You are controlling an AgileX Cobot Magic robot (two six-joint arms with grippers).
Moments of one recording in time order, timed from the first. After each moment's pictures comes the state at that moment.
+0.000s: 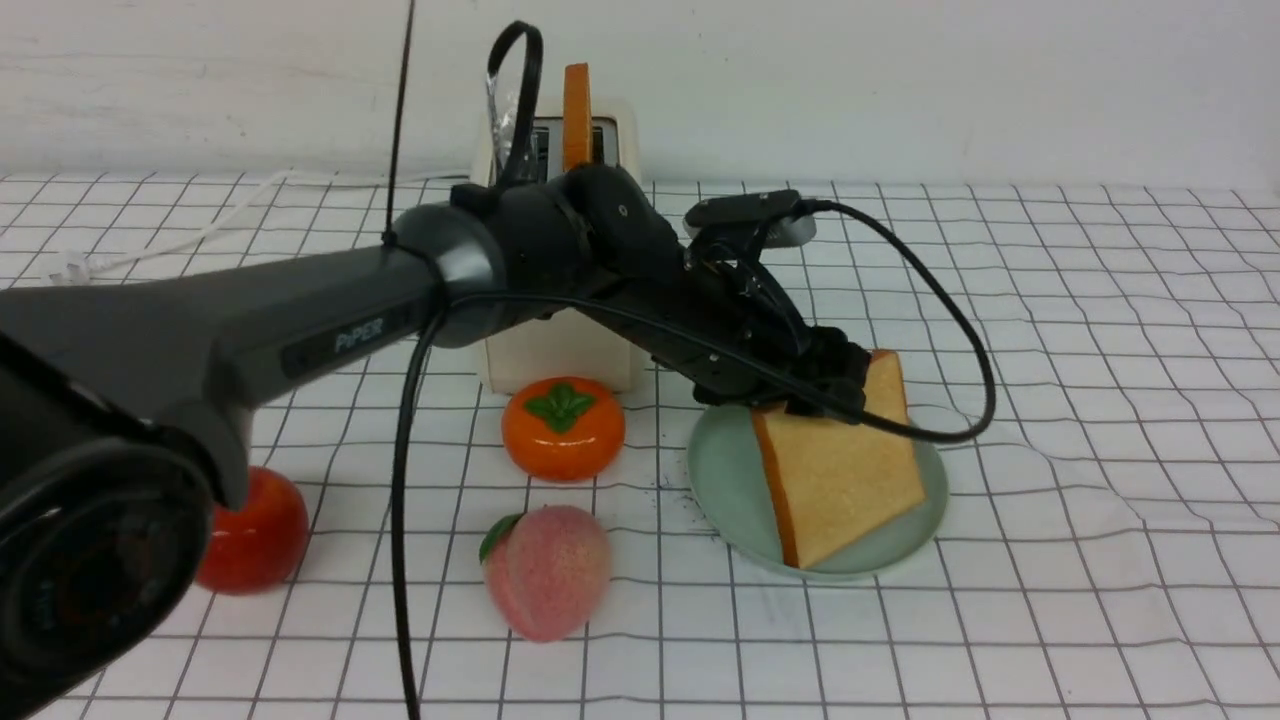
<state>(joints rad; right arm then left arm) 0.04 0.50 -1.02 0.43 1.00 -0.36 -0.56 2.11 -1.76 -0.69 0.63 0.40</state>
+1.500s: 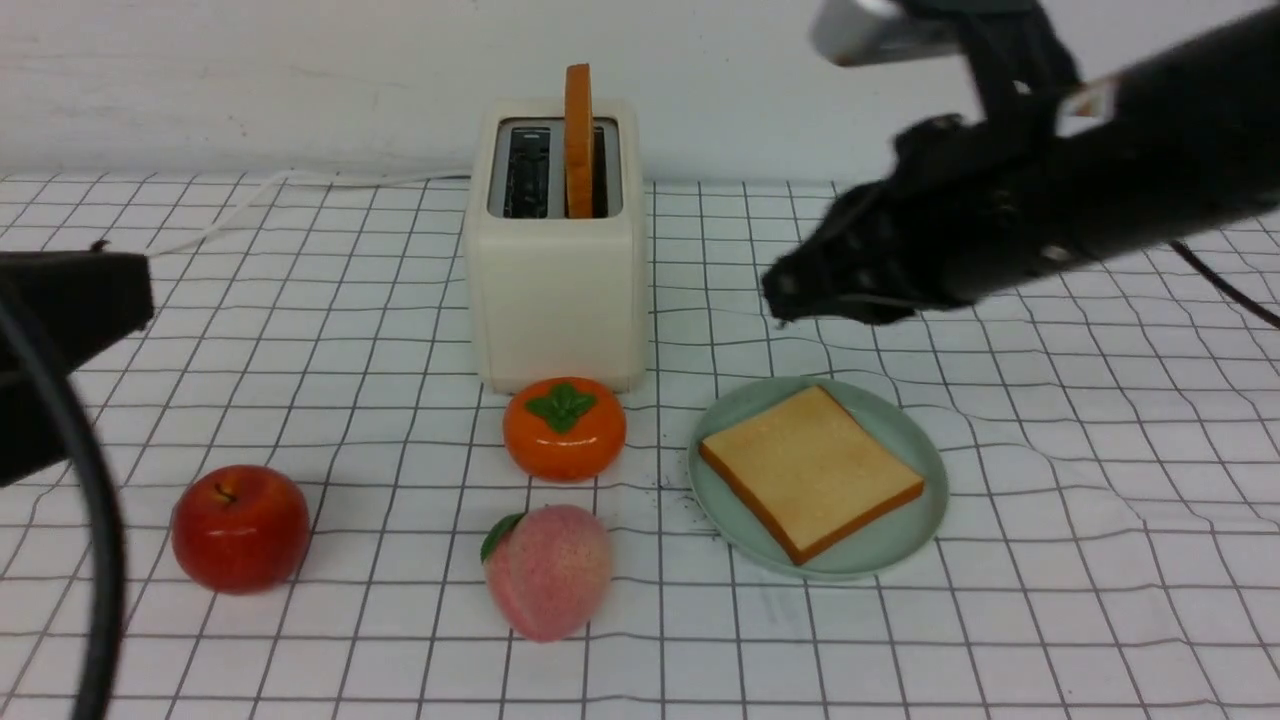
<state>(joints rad) 0.55 1.53 -1.49 0.33 0.76 -0.13 -0.56 0.63 -0.85 0.24 0.55 -0.41</state>
